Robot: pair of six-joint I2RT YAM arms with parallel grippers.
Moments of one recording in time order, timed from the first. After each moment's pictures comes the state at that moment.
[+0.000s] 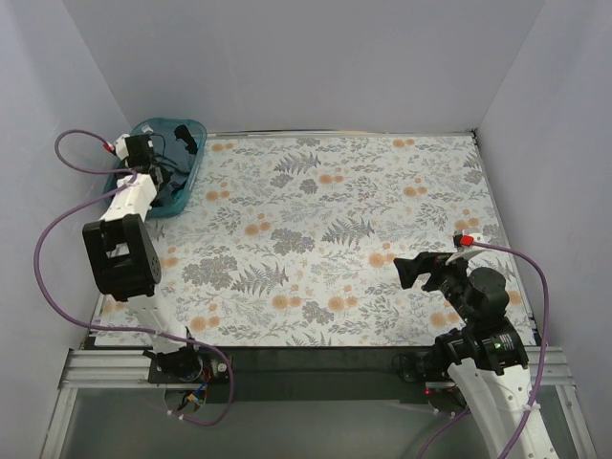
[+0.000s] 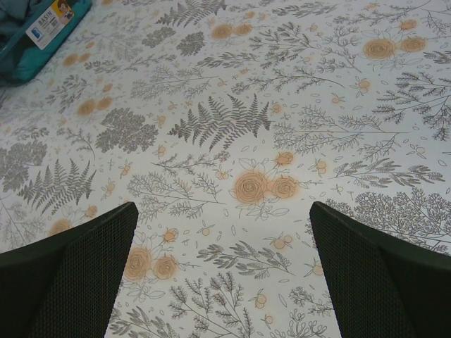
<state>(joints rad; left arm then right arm) 0.21 1.87 1.41 -0.30 -0.23 -0.58 0.27 0.18 0.43 -0.45 -0.15 0.29</state>
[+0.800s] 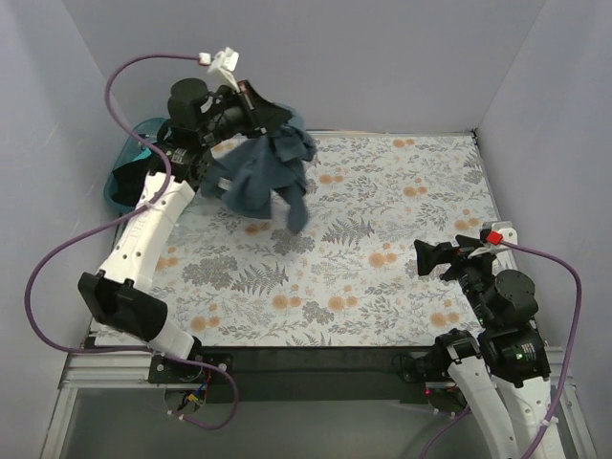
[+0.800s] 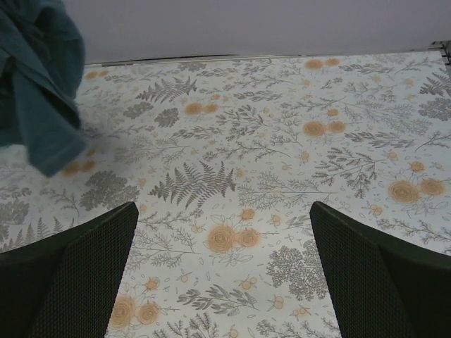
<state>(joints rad) -0.26 1.50 1.66 -0.22 0.47 -0.61 0.27 0.21 0.63 -0.48 -0.01 0.21</state>
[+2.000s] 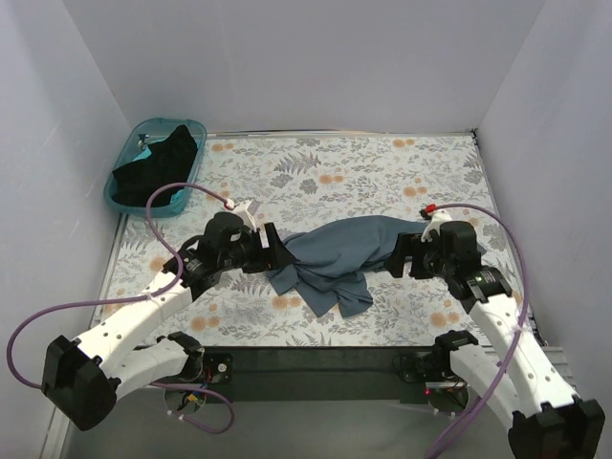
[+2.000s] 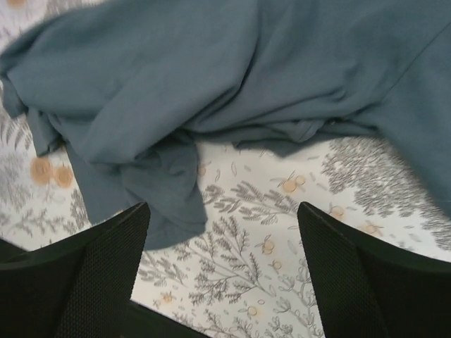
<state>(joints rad) -0.58 1.00 0.75 -0.34 0.21 -0.71 0.27 0.70 0.63 -0.57 -0.21 0.26</state>
